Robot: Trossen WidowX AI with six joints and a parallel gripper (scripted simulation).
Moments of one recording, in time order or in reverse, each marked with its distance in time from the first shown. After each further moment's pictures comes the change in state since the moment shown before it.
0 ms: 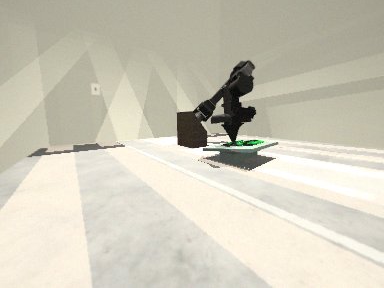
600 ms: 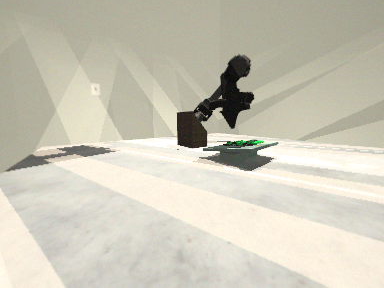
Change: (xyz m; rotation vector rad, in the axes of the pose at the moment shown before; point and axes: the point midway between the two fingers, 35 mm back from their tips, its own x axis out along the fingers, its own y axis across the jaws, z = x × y) arm -0.051 -0.003 -0.001 0.014 -0.028 0.002
